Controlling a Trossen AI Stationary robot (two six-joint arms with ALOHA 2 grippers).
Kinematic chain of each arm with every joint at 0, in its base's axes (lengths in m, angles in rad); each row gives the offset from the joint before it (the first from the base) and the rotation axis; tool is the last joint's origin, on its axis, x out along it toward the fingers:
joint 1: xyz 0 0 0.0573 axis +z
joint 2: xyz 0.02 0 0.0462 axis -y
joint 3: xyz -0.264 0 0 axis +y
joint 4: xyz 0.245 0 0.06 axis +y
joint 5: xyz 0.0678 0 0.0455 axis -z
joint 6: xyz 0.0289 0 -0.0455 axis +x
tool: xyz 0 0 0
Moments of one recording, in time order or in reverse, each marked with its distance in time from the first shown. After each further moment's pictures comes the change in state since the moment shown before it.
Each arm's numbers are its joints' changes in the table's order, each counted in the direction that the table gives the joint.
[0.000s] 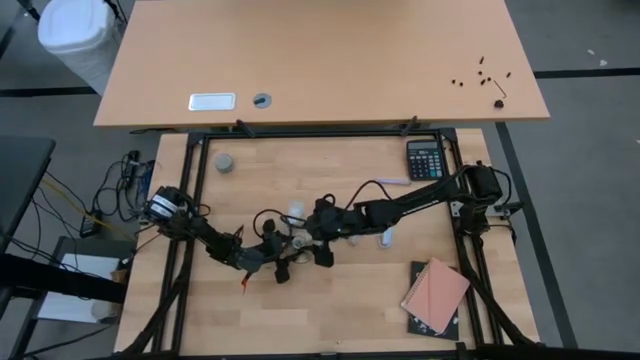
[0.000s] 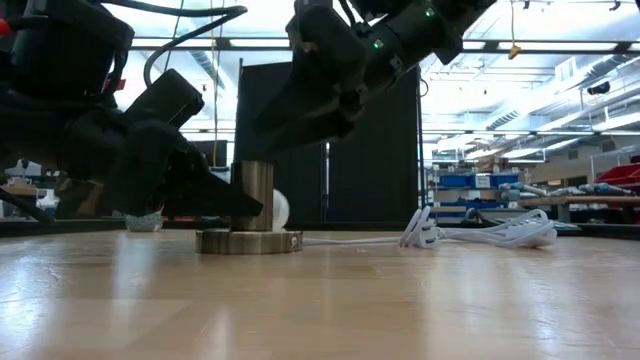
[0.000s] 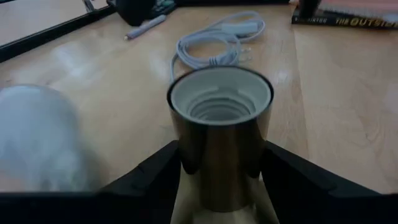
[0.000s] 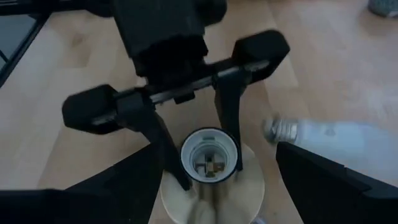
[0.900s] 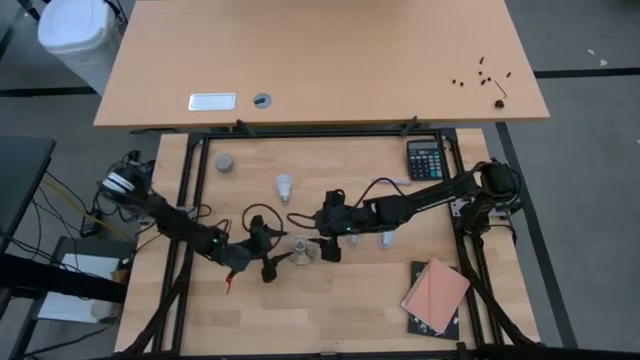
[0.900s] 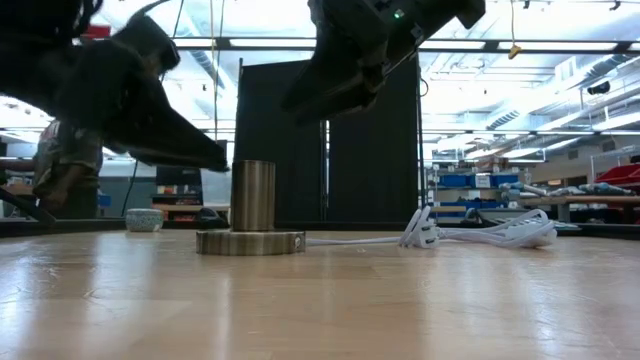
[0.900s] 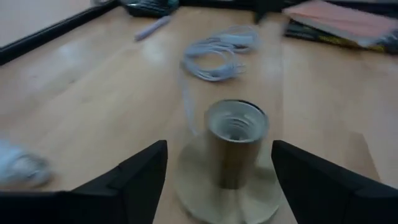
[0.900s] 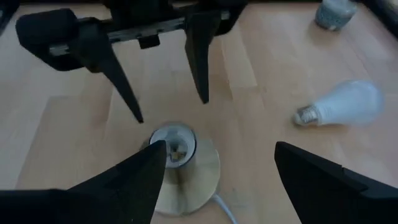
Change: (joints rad) left arm -0.058 0.454 0.029 0.532 -0.012 -0.165; right arm 0.015 0.118 -0.001 0.151 0.128 -0.021
